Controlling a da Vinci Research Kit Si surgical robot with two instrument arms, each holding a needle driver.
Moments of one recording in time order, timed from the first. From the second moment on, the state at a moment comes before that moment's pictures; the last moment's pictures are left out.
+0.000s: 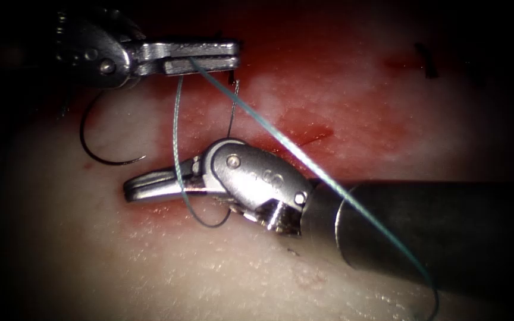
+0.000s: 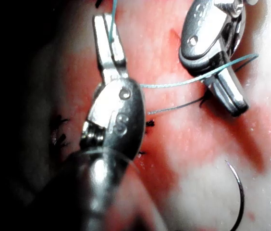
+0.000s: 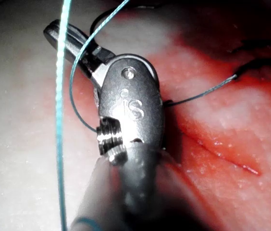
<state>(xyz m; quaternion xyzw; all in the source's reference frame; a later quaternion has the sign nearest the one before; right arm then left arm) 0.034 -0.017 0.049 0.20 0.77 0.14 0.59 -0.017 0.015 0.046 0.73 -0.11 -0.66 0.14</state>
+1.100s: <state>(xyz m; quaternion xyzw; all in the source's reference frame) 0.028 -0.016 0.049 0.19 0.79 0.34 0.47 -0.011 0.013 0.051 0.77 -0.10 -0.62 0.13</state>
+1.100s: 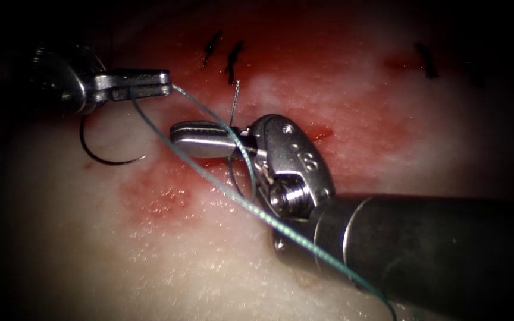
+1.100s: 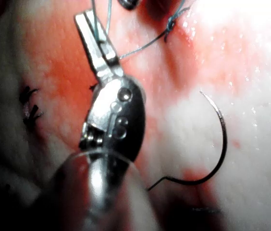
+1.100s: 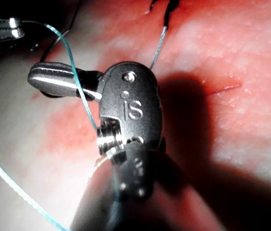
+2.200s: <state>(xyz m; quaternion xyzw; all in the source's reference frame) 0.028 -0.014 0.048 0.20 0.79 0.29 0.51 -0.016 0.006 0.057 0.72 -0.08 -0.67 0.11</state>
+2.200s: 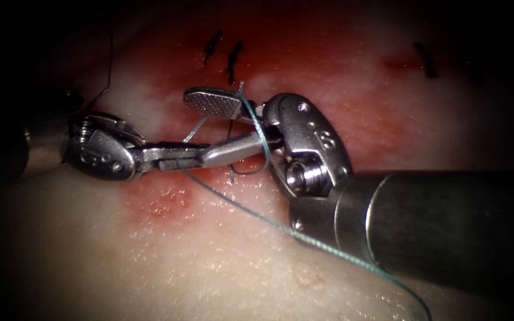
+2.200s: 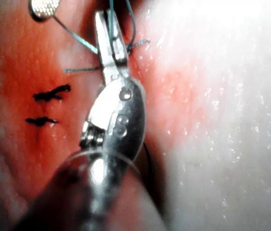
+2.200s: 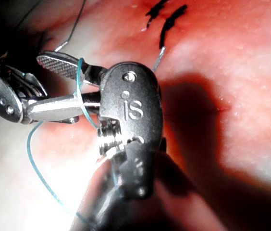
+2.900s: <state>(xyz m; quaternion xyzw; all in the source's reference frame) 0.027 -0.014 0.051 0.19 0.56 0.53 0.61 -0.019 0.003 0.058 0.64 -0.08 -0.77 -0.02</state>
